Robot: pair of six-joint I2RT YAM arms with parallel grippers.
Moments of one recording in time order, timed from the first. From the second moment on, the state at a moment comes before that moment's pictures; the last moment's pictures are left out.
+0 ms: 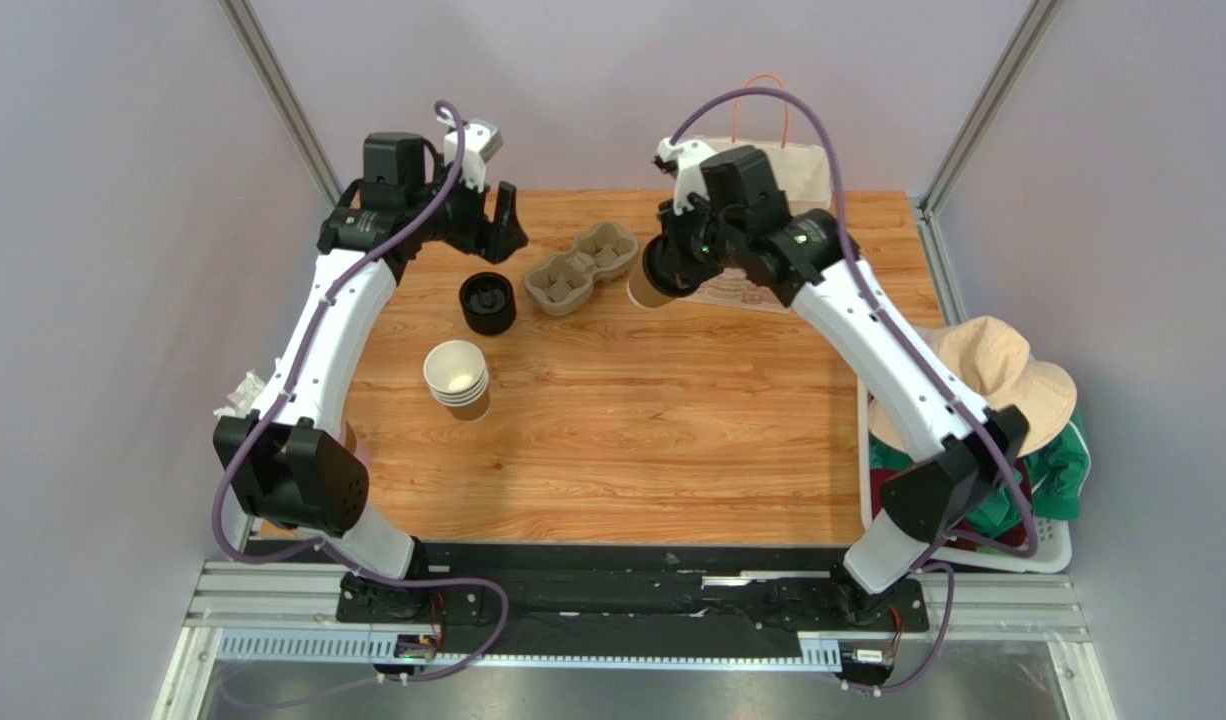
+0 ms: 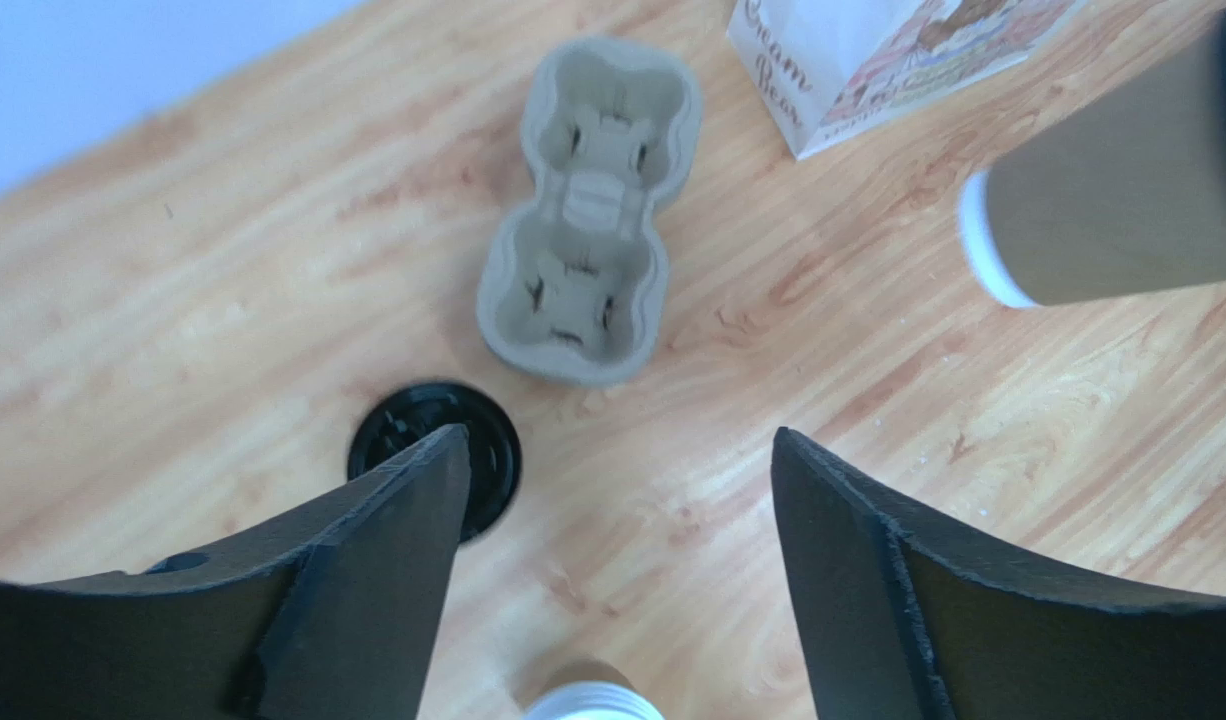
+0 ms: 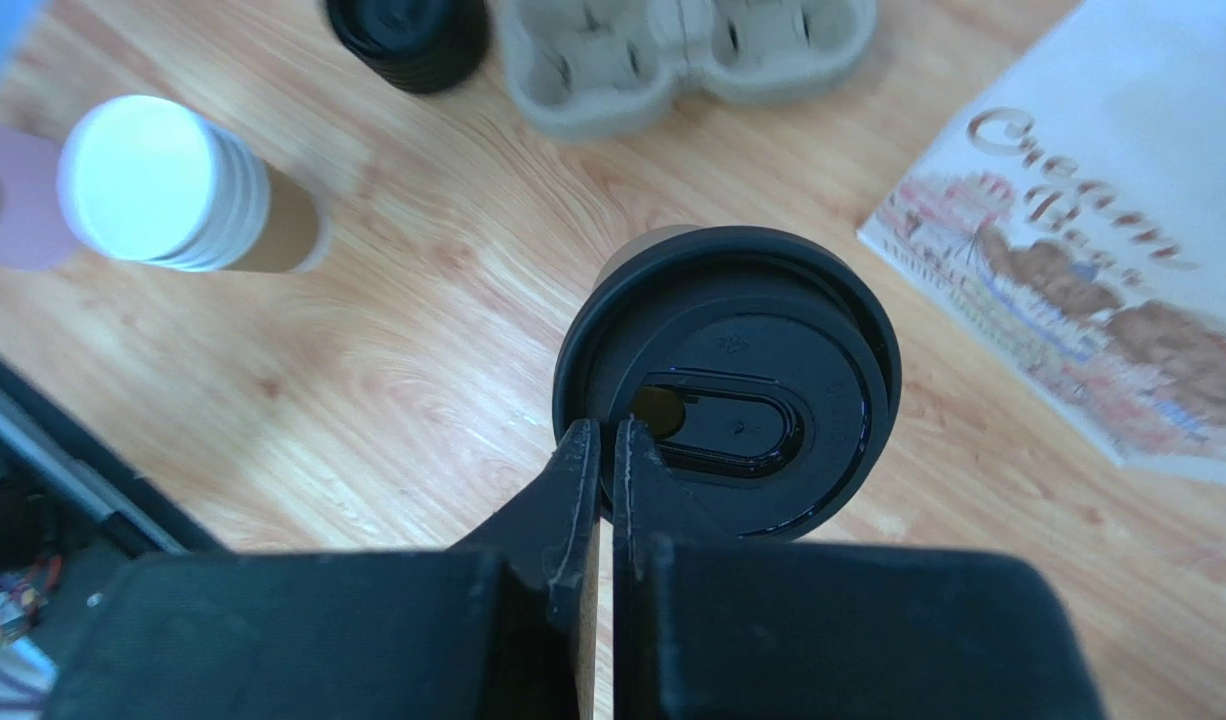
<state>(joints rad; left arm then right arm) -0.16 1.56 1.62 -0.65 0.45 0.17 0.59 1.68 1.83 -0.82 -0.08 0.11</state>
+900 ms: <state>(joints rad) -0.59 2.04 2.28 -0.47 0.50 0.78 0.13 1.16 1.87 -0.83 0.02 -0.02</state>
